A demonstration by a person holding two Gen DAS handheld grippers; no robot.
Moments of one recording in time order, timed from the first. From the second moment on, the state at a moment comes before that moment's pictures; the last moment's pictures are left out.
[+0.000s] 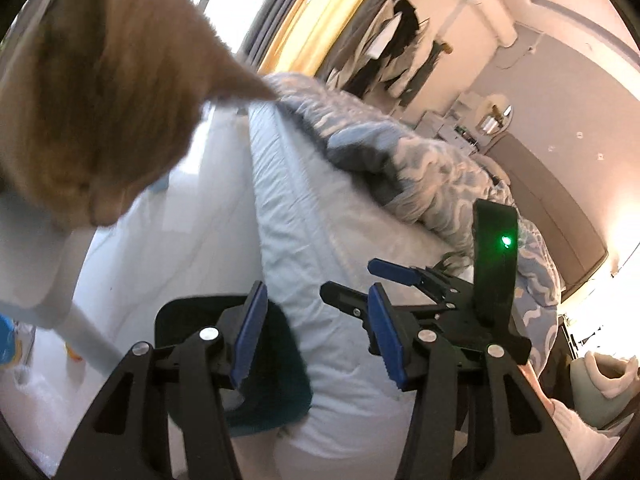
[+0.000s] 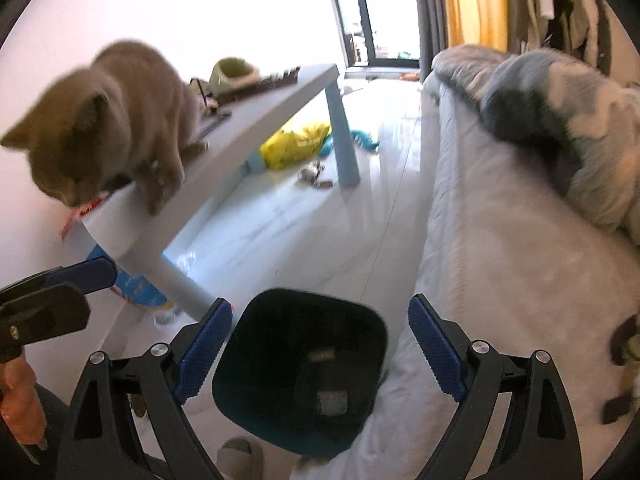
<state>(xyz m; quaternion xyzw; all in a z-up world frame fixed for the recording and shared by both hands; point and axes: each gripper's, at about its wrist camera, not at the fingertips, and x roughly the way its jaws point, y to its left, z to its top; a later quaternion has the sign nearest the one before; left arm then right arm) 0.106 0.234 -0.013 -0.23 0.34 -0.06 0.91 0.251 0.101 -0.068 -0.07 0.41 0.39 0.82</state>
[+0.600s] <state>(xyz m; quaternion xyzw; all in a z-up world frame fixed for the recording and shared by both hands) 0.158 0.126 0.026 -0.19 0.30 -0.14 0.93 0.262 -0.029 -0.014 -0.06 0.35 0.32 0.88</state>
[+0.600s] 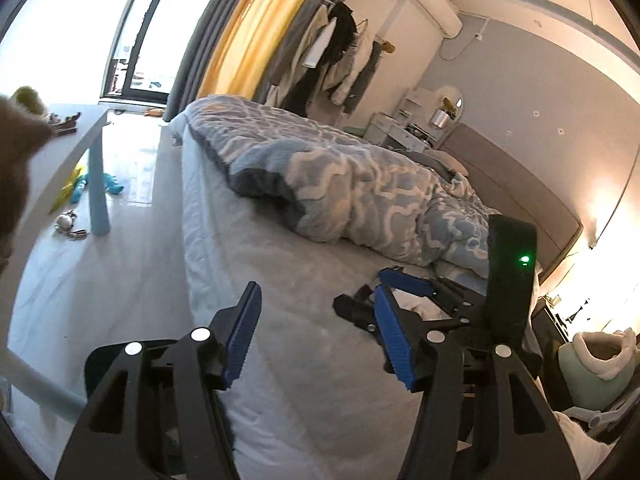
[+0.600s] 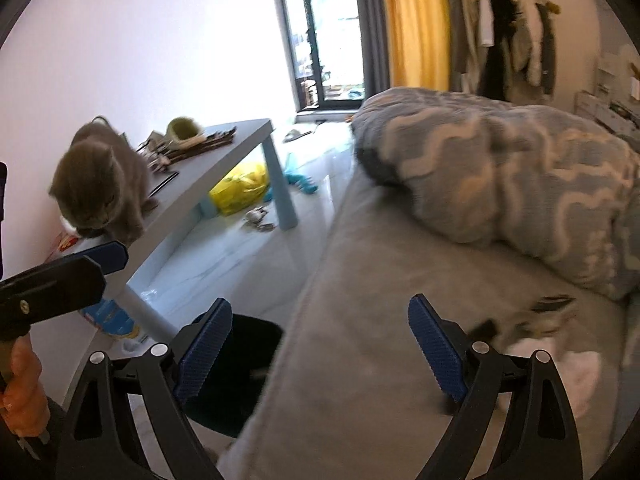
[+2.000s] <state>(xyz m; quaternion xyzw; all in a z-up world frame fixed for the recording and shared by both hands) 0.280 -0.069 -0.064 -0.17 0.41 -0.19 0.87 0.300 -0.242 -0.088 -0.02 0.40 0.25 0.88</state>
